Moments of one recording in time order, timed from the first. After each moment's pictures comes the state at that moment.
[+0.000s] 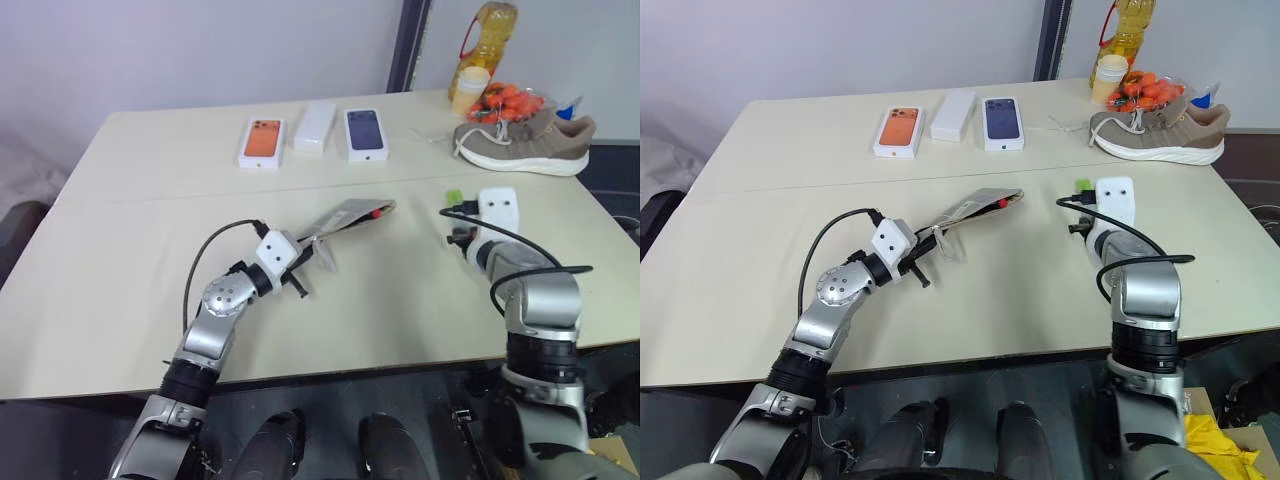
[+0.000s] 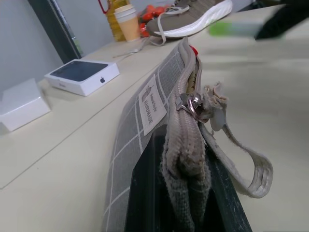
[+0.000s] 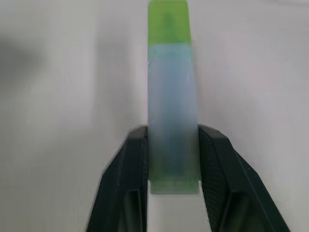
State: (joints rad) left arm -0.40 0.26 -0.16 0.18 -0.03 -0.12 -0.58; right arm -0.53 -0.40 -0.16 -0.16 -0.01 1.02 0.24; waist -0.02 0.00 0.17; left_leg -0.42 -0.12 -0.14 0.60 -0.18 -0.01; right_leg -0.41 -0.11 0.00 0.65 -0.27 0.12
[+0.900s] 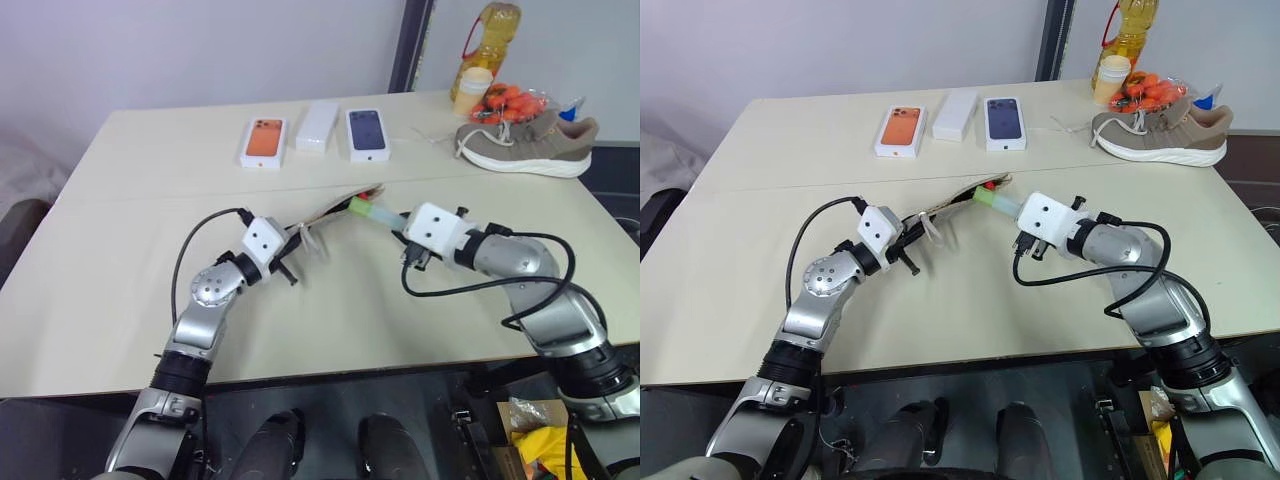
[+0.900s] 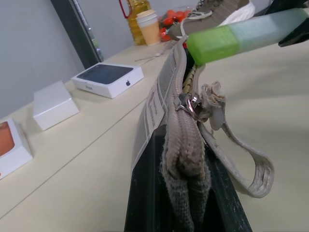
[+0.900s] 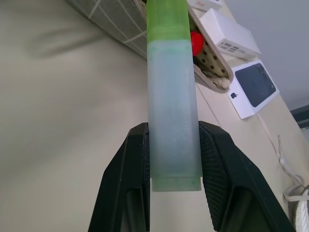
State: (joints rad) left arm -0.43 0.27 -0.11 0.19 -0.06 -0.12 -0.60; right arm -0.47 -0.74 0.19 -0.24 -0.14 0.40 0.68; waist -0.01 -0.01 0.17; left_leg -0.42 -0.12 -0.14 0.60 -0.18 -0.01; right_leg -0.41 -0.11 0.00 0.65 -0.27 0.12
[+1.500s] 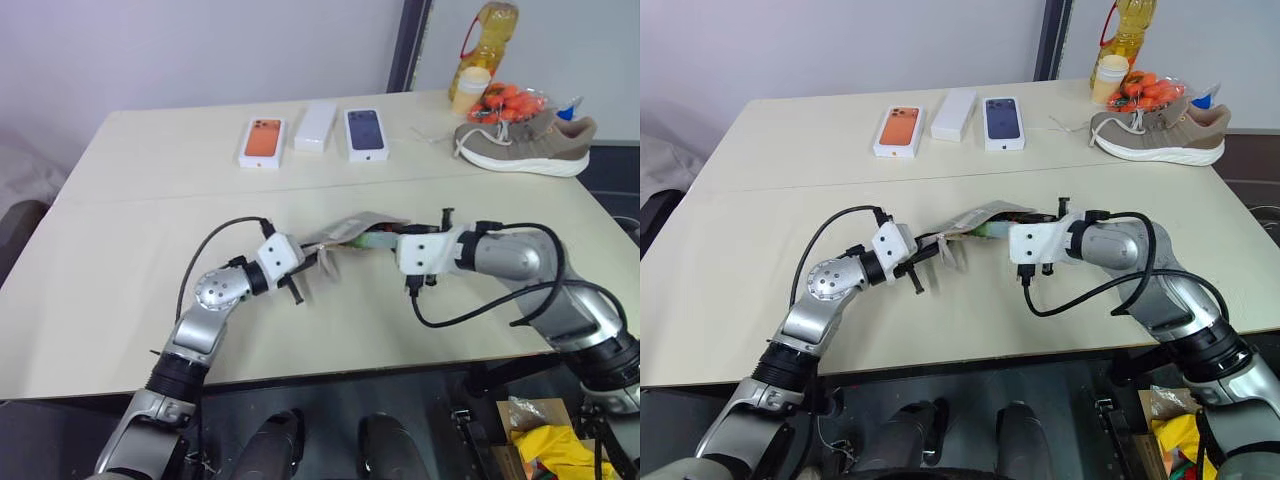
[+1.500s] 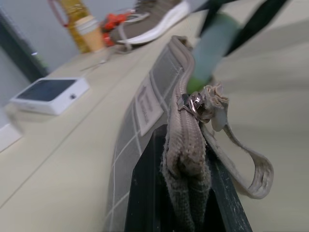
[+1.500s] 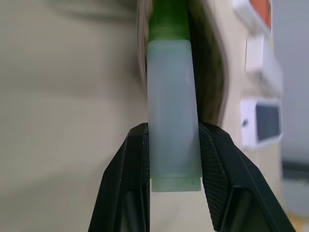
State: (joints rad) left arm -0.42 0.33 -0.21 0.14 -0.05 -0.14 -0.77; right arm -0.55 -0.87 0.32 -0.23 -0.33 0.13 0.88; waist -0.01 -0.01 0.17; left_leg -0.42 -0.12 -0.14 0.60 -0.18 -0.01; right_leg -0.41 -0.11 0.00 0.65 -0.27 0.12
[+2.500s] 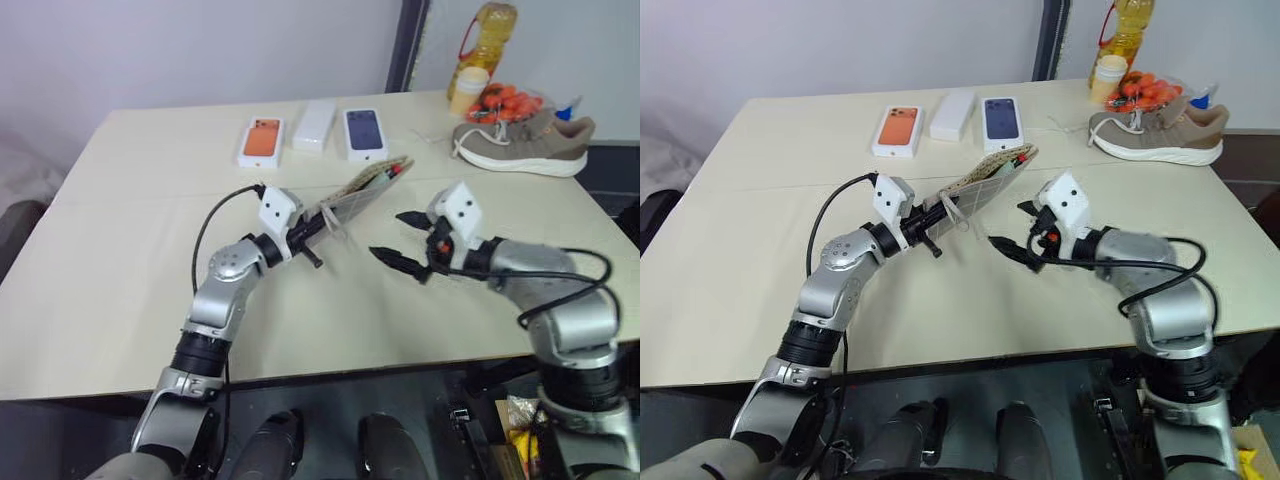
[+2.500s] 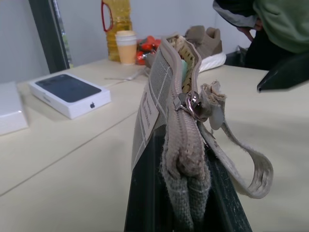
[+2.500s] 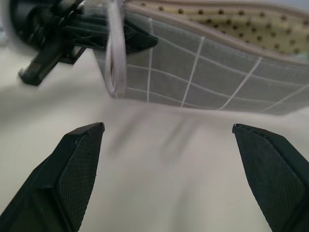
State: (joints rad) left arm -0.56 0.16 -0.09 0.15 -0.23 0.17 -0.62; right arm -0.44 -0.44 -0.09 -0.39 0.28 0.89 0.73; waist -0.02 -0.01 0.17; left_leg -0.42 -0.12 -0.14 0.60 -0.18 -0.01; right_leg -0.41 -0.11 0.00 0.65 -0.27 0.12
